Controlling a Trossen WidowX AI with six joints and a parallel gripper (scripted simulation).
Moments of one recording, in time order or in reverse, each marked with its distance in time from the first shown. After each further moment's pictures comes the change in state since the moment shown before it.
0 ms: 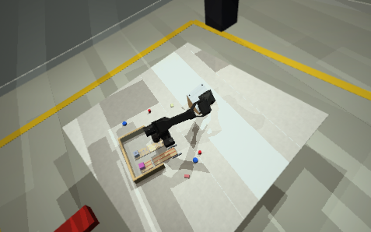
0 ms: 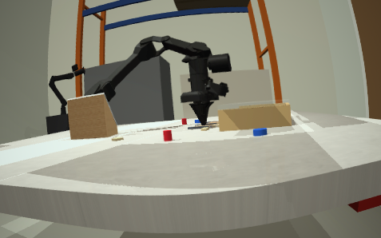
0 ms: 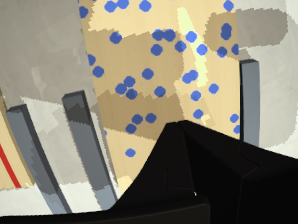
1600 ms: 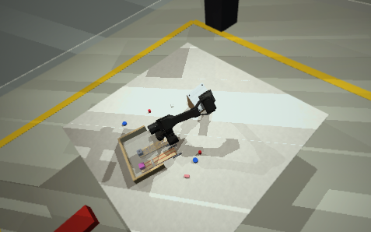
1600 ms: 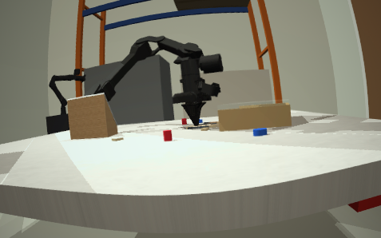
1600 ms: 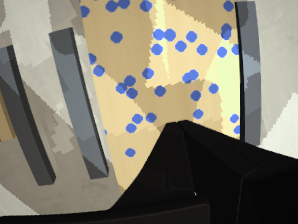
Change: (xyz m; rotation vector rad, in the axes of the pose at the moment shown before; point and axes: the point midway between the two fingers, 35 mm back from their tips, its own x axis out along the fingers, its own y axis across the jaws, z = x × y) arm 0.000 -0.001 -0.025 -0.008 -0.015 0.002
